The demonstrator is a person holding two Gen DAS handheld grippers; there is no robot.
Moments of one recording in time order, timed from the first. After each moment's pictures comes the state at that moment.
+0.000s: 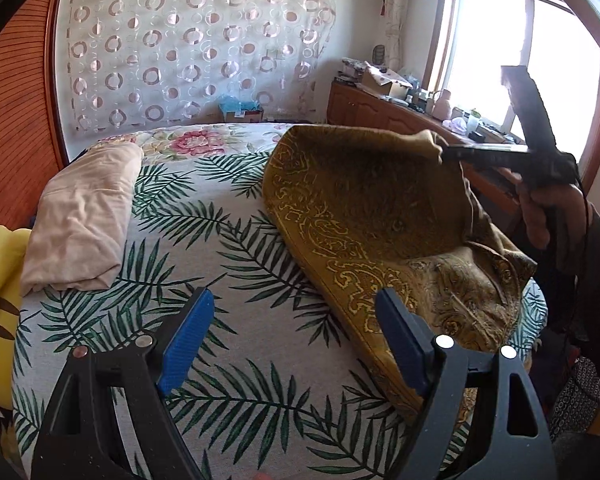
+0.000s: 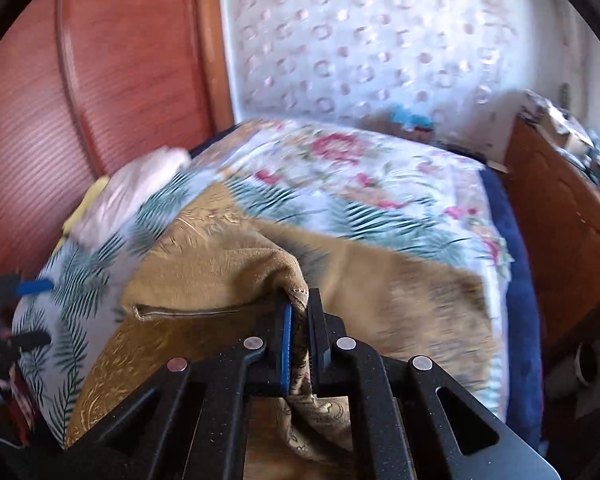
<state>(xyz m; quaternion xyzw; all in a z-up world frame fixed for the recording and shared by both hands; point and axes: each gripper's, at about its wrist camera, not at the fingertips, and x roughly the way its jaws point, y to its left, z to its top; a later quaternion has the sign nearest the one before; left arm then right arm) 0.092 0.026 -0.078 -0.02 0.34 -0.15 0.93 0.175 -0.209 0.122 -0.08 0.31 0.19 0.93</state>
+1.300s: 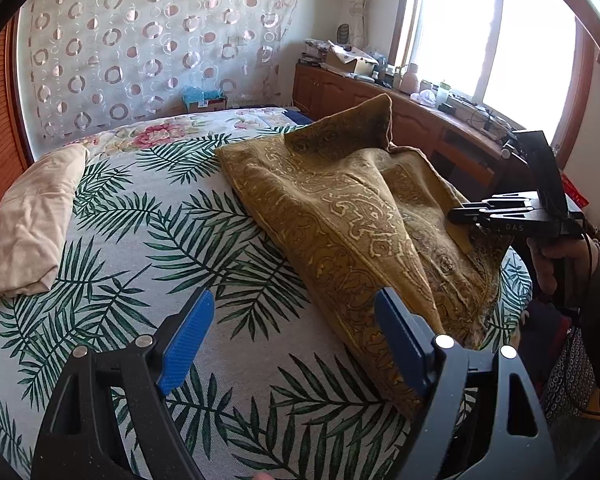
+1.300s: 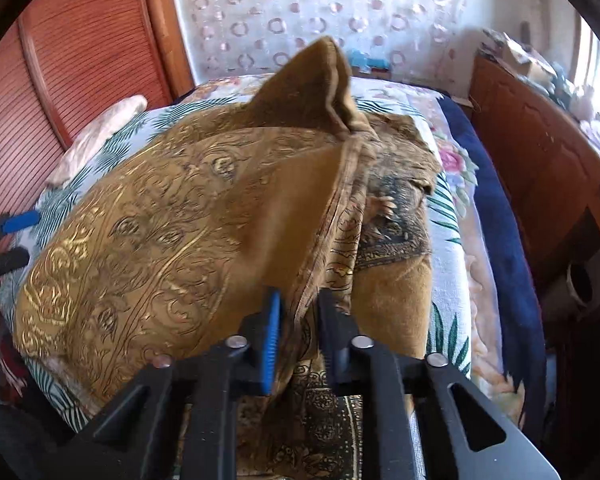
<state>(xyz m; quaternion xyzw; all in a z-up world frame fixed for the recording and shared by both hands) 0.090 -0.028 -0.089 0.01 0.36 -0.19 0.91 0.102 -0.272 0.054 -0.05 0.39 0.14 0.91</state>
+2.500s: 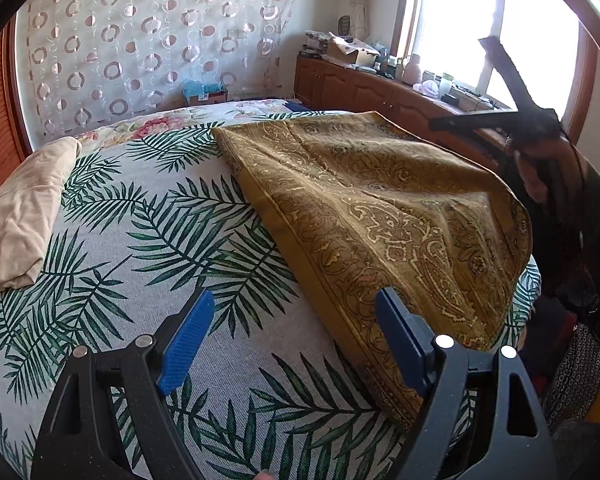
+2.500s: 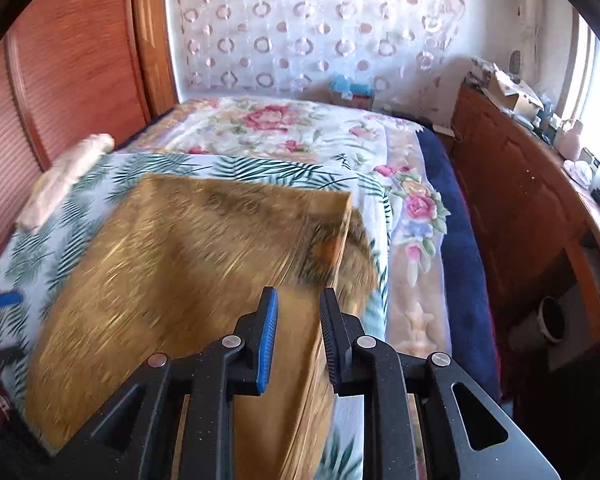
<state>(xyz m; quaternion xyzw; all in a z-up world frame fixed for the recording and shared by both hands) 0.092 -0.046 -0.105 0.02 0.38 -0.19 0.91 0.186 -0.274 0.096 -0.08 0.37 0.10 0.92</state>
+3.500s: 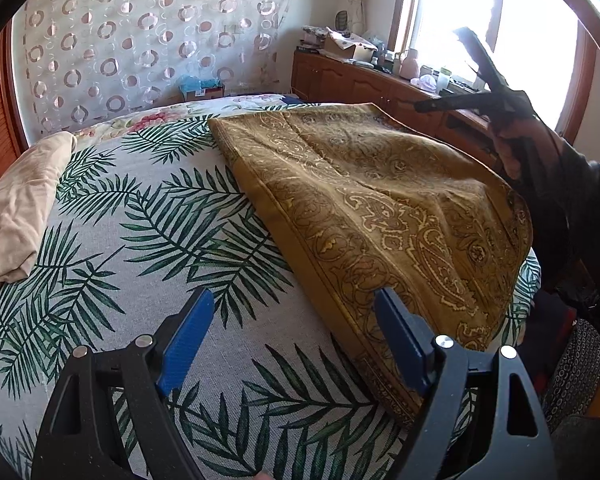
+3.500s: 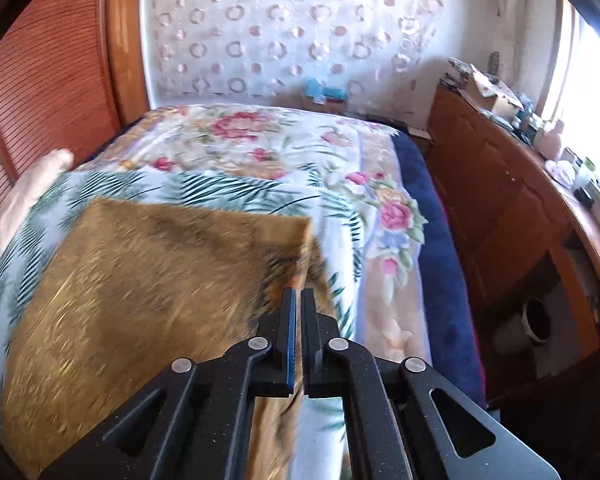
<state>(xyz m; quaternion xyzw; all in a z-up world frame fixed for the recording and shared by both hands) 0.092 -0.051 -0.111 0.02 0.38 -0.19 0.90 0.197 -0.274 0.085 -0.09 0.35 0.07 0.93</state>
